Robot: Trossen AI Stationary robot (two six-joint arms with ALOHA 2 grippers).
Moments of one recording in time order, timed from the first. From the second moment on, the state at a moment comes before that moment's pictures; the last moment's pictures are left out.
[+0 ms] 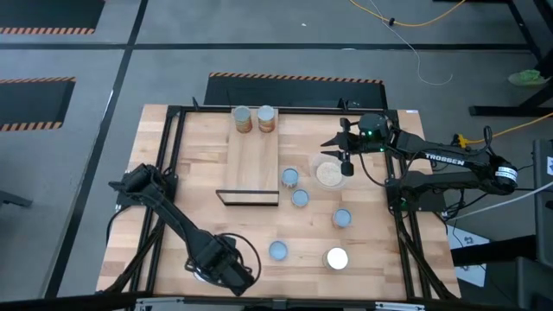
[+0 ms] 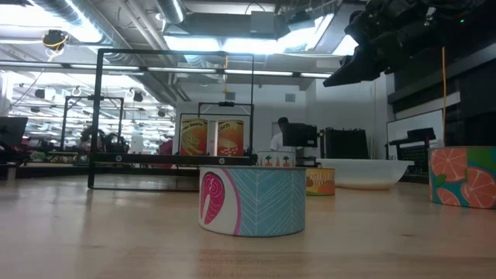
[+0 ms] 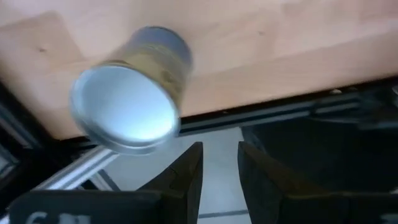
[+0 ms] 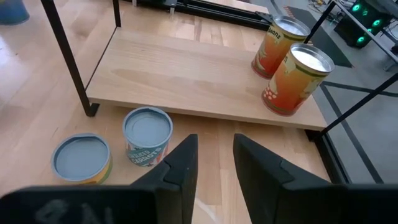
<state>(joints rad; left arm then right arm) -0.70 1.94 1.72 -1.19 0.26 -2.07 -0.44 1.00 0.63 -0.12 -0.30 -0.40</state>
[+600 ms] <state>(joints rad) -0.70 1.95 1.72 -1.28 0.18 -2.07 -0.44 1.00 0.63 -0.13 -0.30 -0.40</state>
